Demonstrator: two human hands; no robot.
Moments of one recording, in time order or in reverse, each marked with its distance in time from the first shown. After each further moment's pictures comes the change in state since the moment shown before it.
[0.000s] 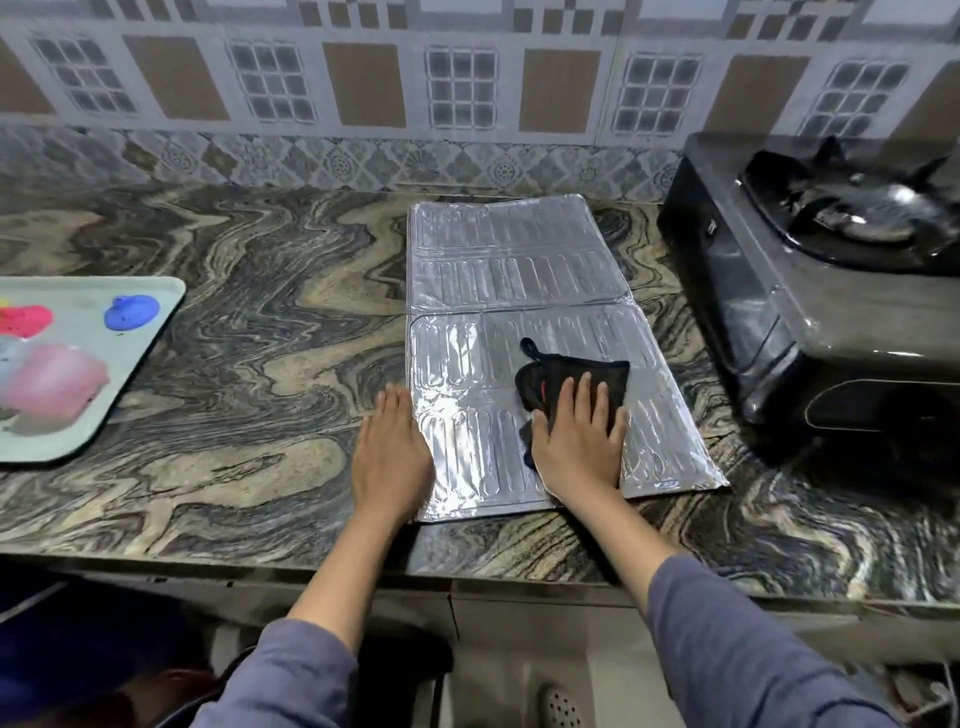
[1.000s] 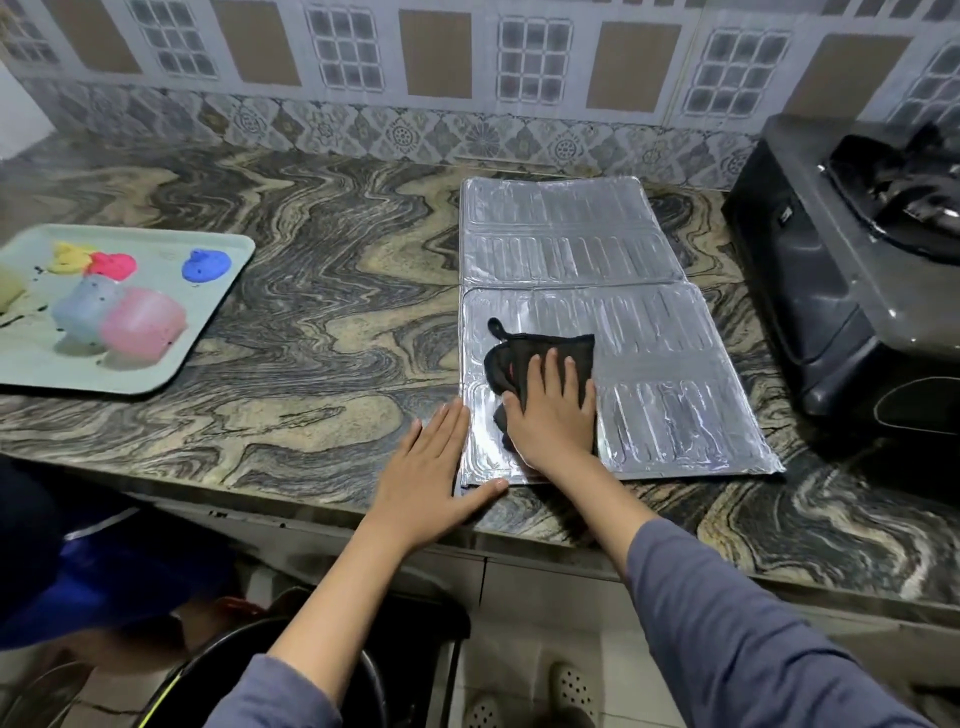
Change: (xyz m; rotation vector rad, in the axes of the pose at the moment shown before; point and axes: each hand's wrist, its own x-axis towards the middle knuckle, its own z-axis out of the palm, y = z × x) left_hand -0.062 -0.031 -0.028 0.170 -0.266 0.292; right_hand -0.014 -0.067 0.012 0.020 -0.089 -0.208
